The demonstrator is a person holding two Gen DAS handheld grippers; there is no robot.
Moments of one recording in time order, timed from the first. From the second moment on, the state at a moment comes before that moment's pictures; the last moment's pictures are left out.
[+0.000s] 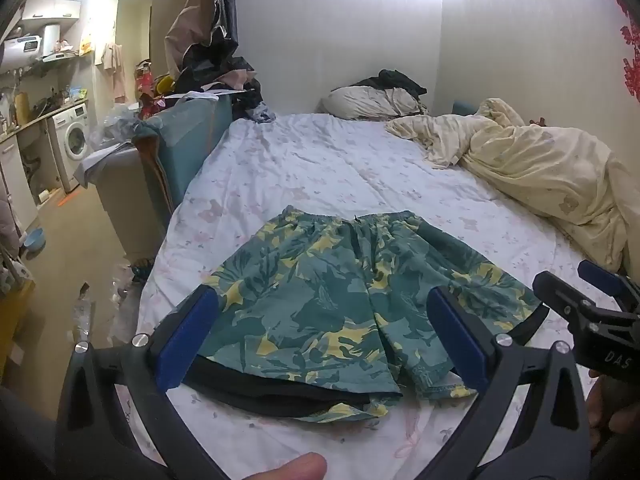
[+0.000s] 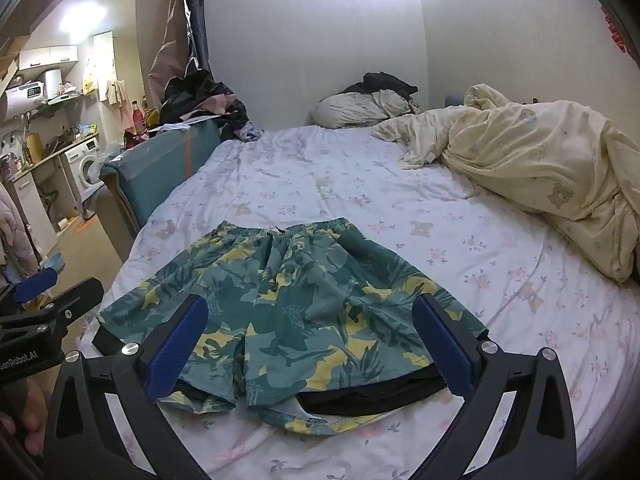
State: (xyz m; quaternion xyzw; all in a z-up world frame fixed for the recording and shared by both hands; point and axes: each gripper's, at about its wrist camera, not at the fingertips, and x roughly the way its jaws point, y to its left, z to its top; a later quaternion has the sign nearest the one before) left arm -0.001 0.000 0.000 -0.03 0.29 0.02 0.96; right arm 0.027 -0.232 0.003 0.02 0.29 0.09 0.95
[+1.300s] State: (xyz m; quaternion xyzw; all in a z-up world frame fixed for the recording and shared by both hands) left arm -0.002 0.001 0.002 -0.03 0.29 0.02 0.96; right arm 0.028 -0.228 0.000 0.02 0.30 0.09 0.95
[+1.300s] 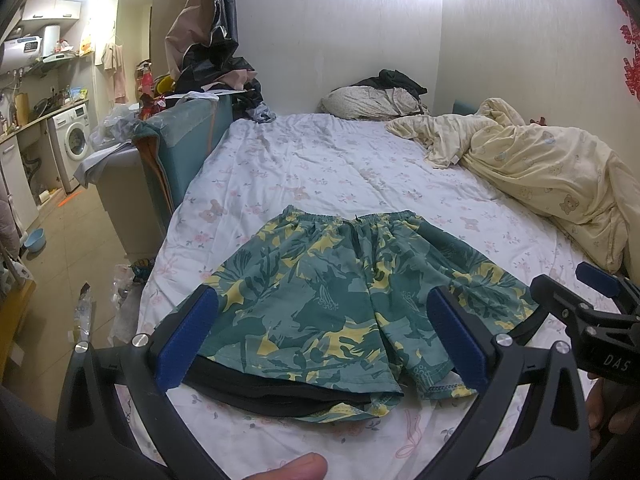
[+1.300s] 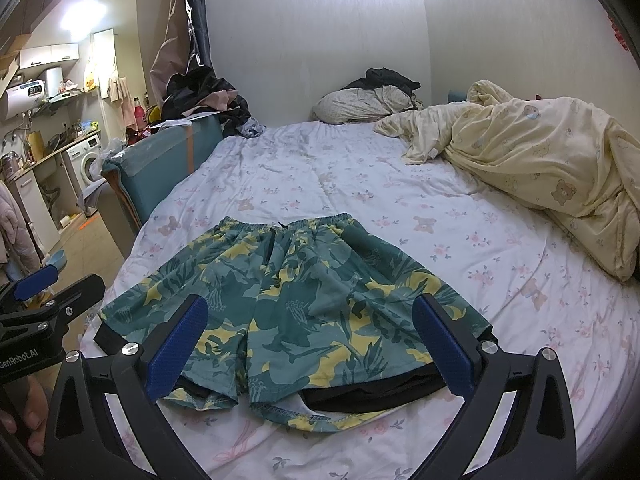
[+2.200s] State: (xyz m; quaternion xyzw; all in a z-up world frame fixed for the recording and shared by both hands) left arm -0.003 0.000 0.006 -0.03 0.29 0.02 0.96; right arm 0.028 -0.228 0.000 0.02 0.30 0.09 0.95
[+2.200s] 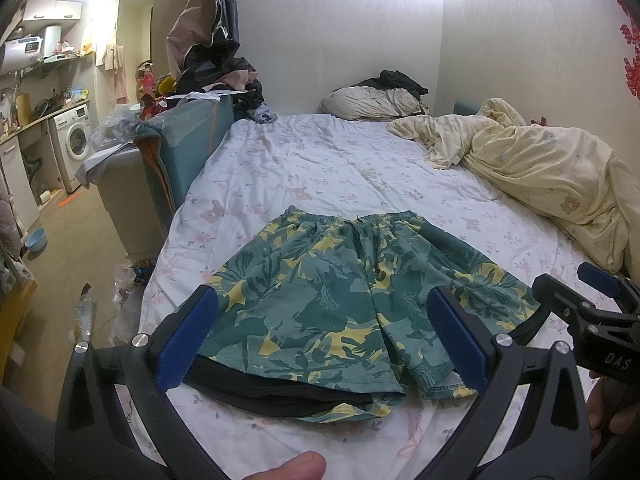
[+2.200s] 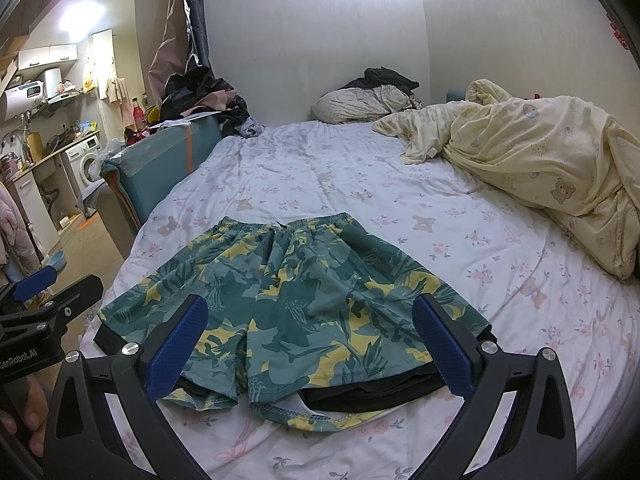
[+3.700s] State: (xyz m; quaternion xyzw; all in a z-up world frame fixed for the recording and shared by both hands) left arm 0.079 -0.022 -0.004 0.00 0.39 0.02 0.92; right arm 0.123 -0.384 -0.045 0.19 0.43 -0.04 0.88
